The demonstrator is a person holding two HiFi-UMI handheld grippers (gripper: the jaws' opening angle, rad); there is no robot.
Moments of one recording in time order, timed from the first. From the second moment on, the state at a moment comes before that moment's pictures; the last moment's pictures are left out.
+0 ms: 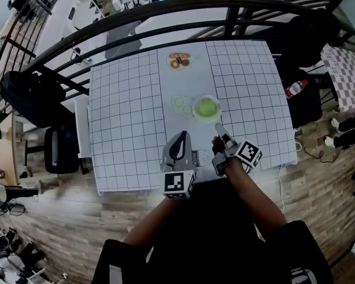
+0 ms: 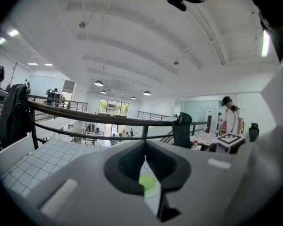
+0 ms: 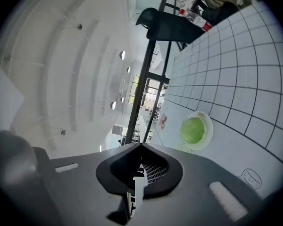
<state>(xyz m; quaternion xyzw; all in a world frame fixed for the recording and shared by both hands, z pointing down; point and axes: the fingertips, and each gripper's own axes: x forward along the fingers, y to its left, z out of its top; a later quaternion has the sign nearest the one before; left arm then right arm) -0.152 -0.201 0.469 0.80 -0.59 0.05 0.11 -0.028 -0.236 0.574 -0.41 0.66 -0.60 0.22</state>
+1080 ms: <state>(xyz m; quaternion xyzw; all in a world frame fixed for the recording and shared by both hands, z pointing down) -0.115 -0.136 0.409 0.81 -0.59 0.00 0.05 -0.016 -0.147 0.430 -0.48 0.85 -0.21 0.03</state>
